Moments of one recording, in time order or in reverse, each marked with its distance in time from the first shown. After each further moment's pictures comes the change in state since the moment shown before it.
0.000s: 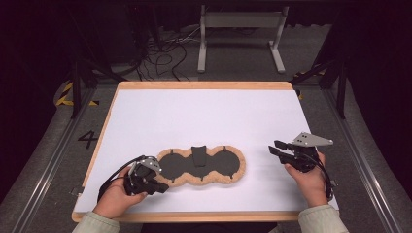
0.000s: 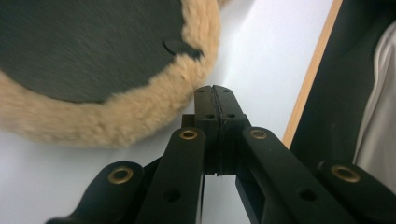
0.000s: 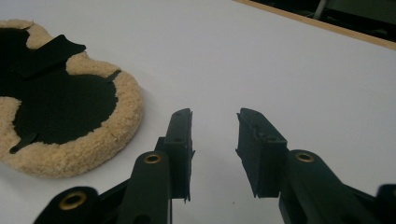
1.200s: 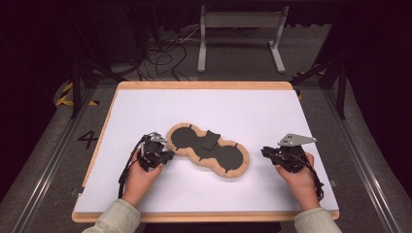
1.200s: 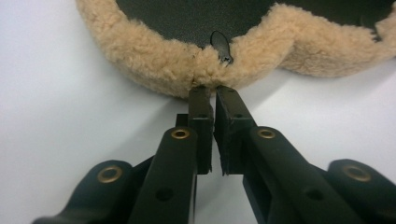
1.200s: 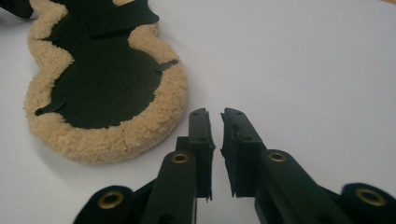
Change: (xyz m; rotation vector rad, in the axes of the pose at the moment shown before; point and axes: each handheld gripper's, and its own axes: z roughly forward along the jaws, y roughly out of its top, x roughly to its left) left arm 0.049 0.036 0.019 -0.266 0.315 -0.268; right arm 0.017 0.005 0.023 0.118 0.029 0.006
